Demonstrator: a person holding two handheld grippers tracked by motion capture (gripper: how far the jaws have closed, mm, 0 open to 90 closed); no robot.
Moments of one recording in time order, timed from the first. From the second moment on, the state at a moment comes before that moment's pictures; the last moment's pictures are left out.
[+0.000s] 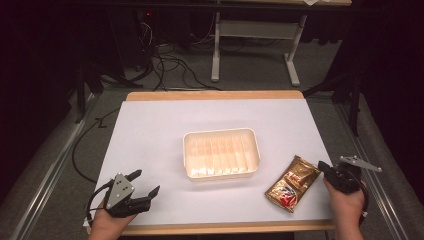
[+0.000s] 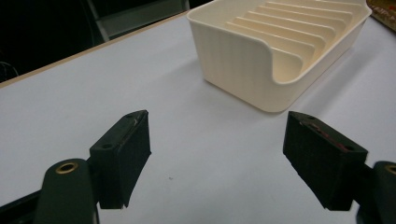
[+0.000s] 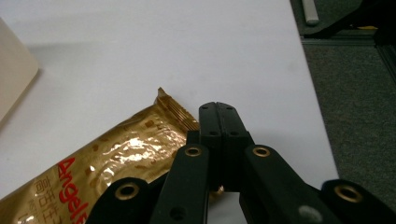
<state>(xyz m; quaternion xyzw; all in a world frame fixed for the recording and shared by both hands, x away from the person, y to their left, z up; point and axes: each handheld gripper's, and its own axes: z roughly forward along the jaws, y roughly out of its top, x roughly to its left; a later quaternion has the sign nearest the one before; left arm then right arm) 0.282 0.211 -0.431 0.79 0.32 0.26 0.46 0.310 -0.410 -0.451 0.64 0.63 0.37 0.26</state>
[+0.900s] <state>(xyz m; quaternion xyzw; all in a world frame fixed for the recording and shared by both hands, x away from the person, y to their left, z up) 0.277 0.217 -0.431 0.78 0.33 0.27 0.45 0.323 -0.406 -0.471 0.65 0.65 0.35 0.16</state>
